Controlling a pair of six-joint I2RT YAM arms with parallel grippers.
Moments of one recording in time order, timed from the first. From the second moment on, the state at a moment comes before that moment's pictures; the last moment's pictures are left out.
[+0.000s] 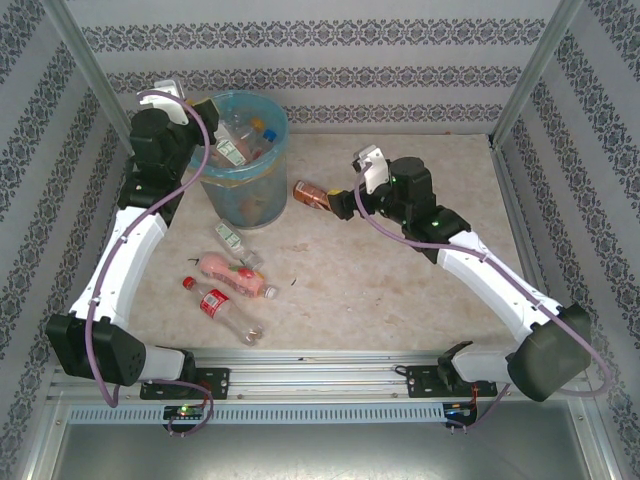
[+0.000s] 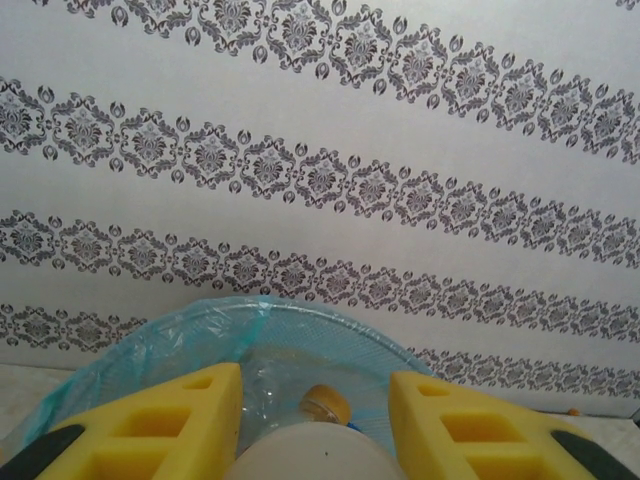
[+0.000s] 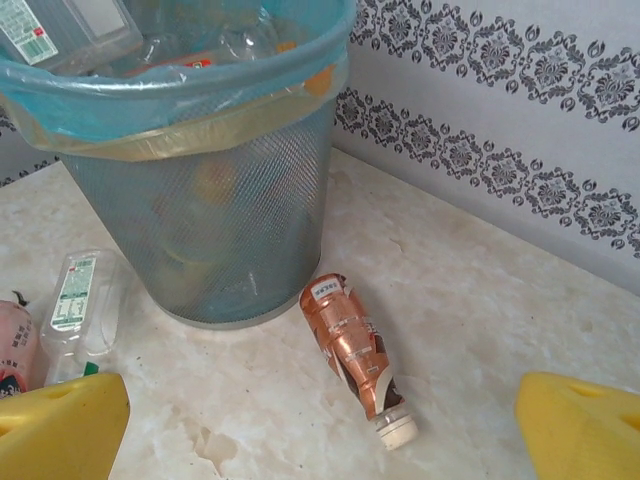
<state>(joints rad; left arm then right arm) -0.10 1.36 1.41 -0.10 -0.02 -0.26 0.51 1.29 1.12 -0.18 -0.15 -0.06</state>
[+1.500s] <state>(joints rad) -0.09 1.55 1.46 0.09 -0.08 0.11 0.52 1.32 1.12 -0.16 -0.17 -0.08</state>
